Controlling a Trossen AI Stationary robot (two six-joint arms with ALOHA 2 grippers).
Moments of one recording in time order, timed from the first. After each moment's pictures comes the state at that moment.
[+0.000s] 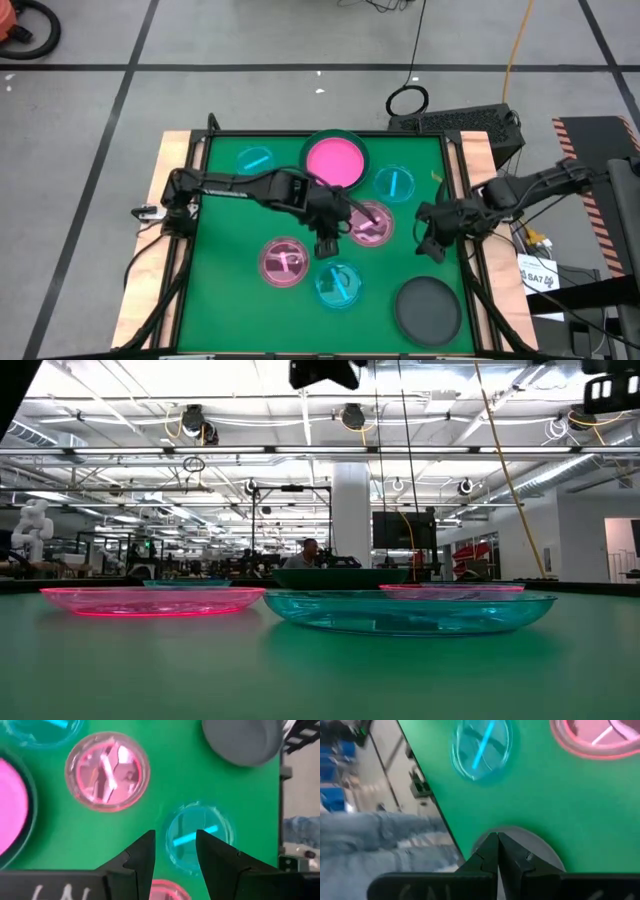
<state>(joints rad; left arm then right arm) -0.11 1.96 2.06 -1.10 0.06 -0.28 0.35 0.90 0.93 -0.95 -0.18 1.10</state>
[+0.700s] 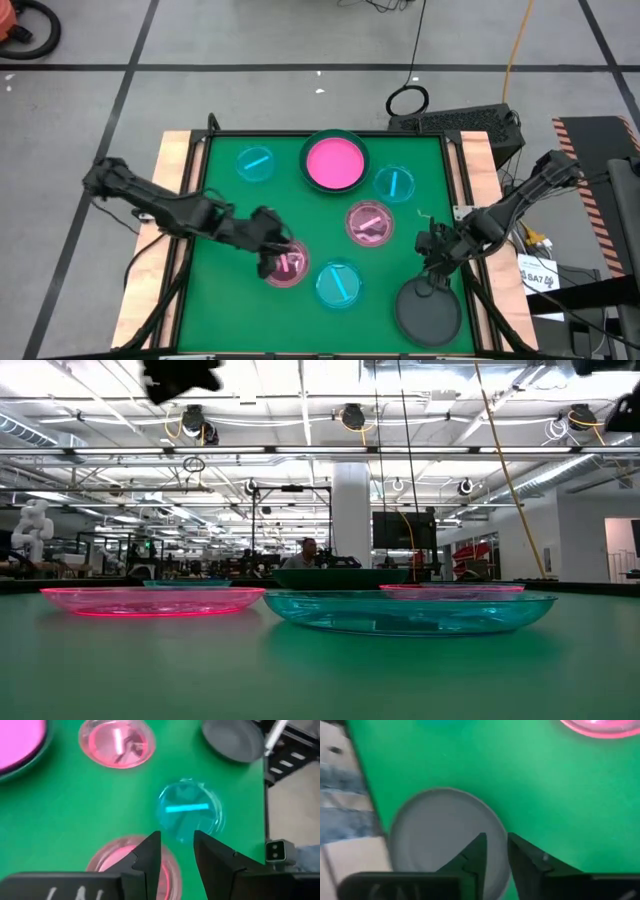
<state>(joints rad) -0.37 1.28 1.08 -0.57 -0.23 -0.64 0.63 1.06 0.86 -1.03 0.00 1.00</state>
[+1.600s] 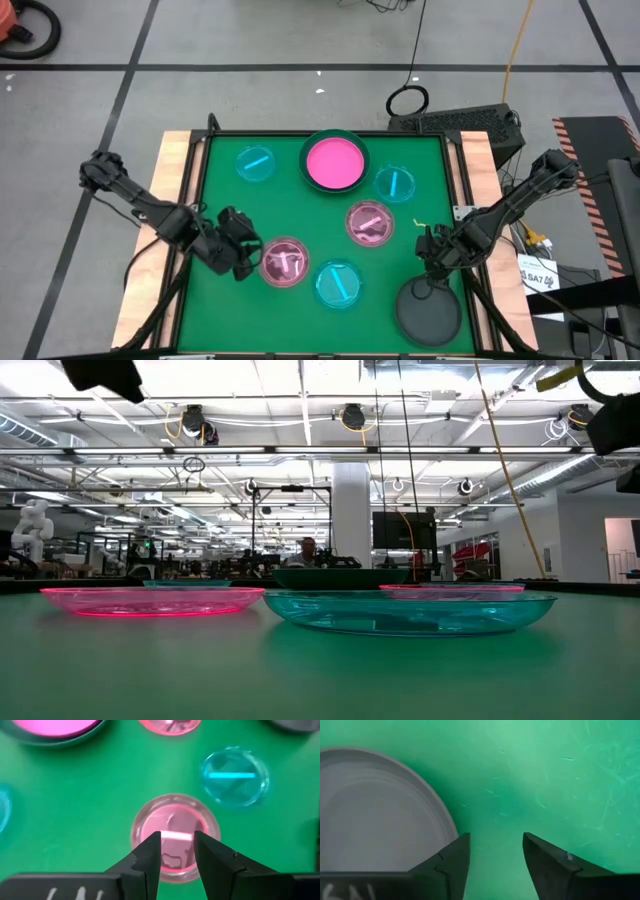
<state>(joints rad) -0.57 1.21 1.09 -0.93 -0.47 -0.89 0.66 1.06 0.61 -0.91 0.03 0.98</state>
